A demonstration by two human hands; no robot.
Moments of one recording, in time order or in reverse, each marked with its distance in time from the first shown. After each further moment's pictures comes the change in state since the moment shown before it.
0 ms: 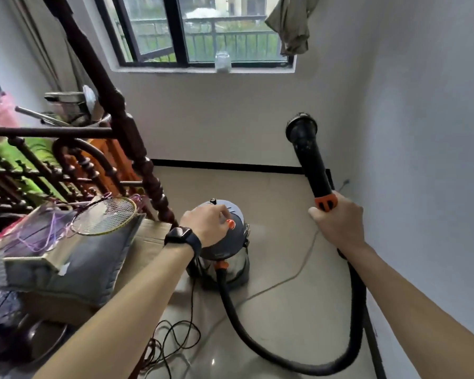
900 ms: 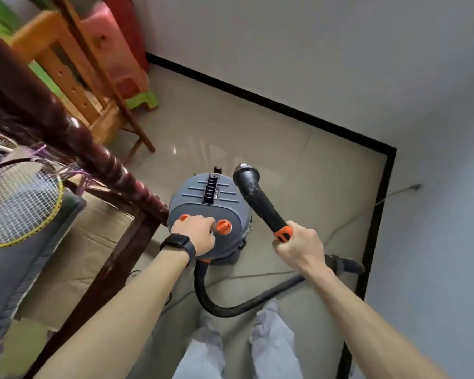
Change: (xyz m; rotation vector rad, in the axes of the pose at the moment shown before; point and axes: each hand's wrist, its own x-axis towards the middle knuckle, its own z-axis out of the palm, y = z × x) left_hand 0.299 -0.103 0.203 0.064 -0.361 -0.285; right_hand 0.231 0.175 0.281 -0.409 -0.795 0.149
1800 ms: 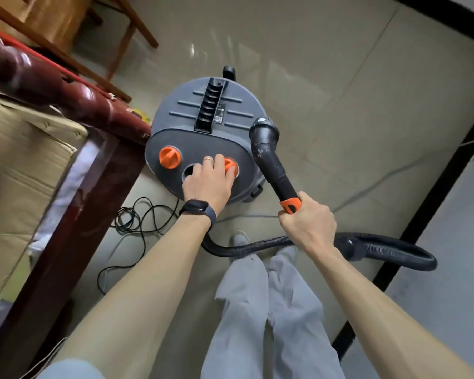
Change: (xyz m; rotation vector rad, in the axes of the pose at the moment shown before) left_hand 0.109 0.019 0.164 0.025 0.228 -0.288; right_hand 0.087 0.107 0.171 -0.077 -0.158 0.115
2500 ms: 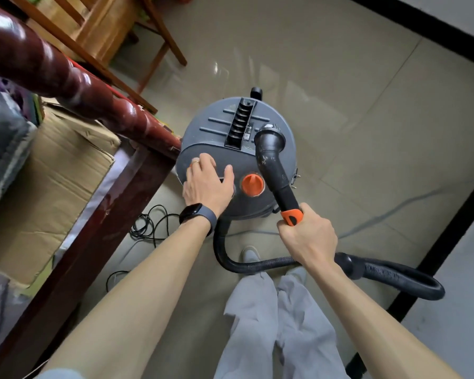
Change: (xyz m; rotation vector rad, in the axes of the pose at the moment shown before) left_hand 0.015 -0.037 -0.027 -0.409 0.168 -0.328; right_hand -0.005 -0.049 0.002 0.117 0.020 -0.040
